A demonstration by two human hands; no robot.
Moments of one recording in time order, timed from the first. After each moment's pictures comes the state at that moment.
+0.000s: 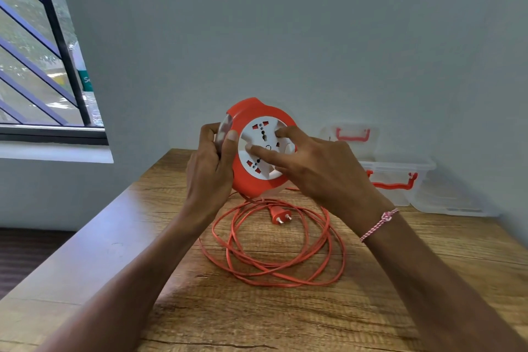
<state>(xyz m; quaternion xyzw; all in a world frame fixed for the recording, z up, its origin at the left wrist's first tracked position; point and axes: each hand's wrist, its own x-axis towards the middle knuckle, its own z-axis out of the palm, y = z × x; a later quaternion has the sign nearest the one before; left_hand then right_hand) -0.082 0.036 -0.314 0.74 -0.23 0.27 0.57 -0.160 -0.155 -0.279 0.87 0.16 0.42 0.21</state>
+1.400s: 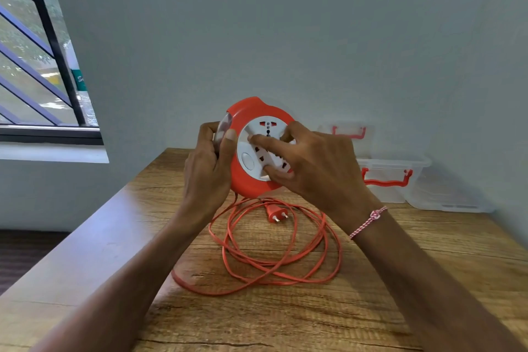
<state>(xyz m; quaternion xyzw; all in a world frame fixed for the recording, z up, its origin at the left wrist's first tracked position) -0.084 0.033 -0.315 0.74 -0.24 0.26 0.57 -0.166 -0.145 -0.274 0.87 0.14 0.45 0.12</state>
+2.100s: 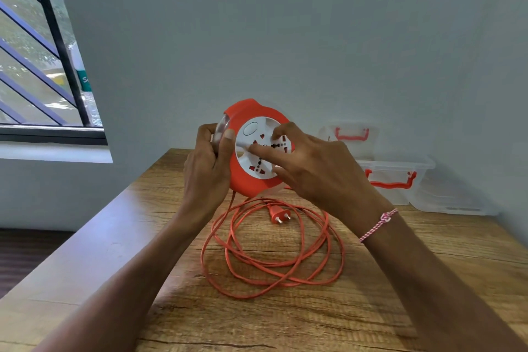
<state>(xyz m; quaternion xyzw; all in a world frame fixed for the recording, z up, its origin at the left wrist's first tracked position) -0.079 0.036 -0.315 0.74 -0.21 0.28 0.57 -0.165 -0.151 -0.275 0.89 0.16 0.38 0.17</state>
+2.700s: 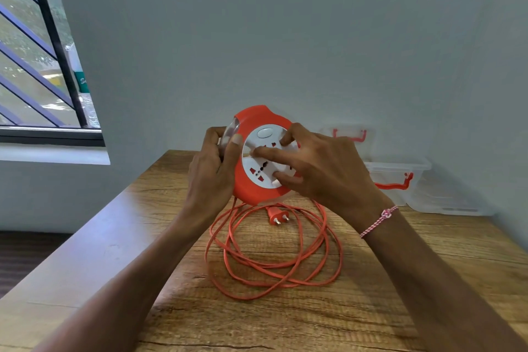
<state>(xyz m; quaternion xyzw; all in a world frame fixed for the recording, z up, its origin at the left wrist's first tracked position) -0.085 0.033 -0.313 0.74 -0.24 0.24 0.59 -0.161 -0.161 -0.273 0.87 0.19 0.44 0.15</state>
